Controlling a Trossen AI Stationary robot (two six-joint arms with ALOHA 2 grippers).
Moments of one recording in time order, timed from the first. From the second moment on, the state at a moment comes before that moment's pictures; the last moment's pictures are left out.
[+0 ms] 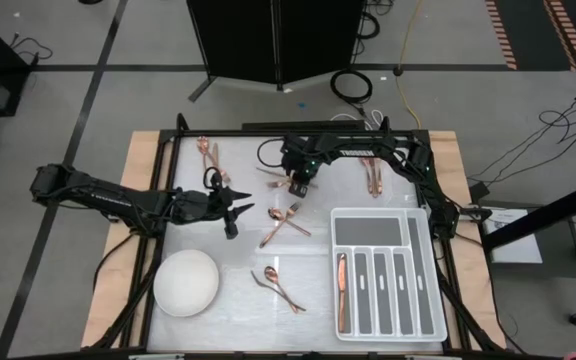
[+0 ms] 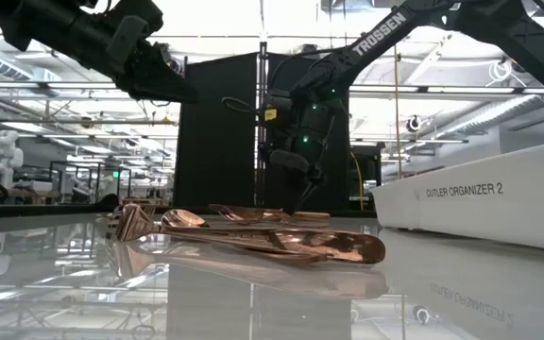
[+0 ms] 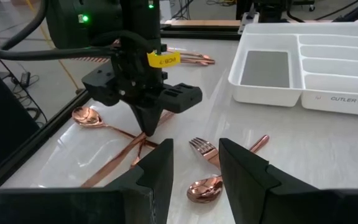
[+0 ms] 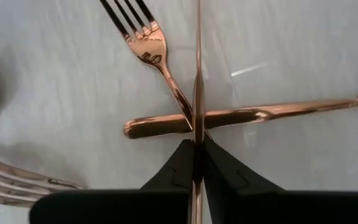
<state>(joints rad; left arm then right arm) -0.11 1.01 0.46 0.17 -0.42 -0.05 -0.41 2.21 1.61 -0.72 -0.11 -0.05</state>
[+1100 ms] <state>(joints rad) -0.11 1.01 0.46 0.15 -0.42 -0.05 0.03 1.38 1.10 -0.86 0.05 1.03</state>
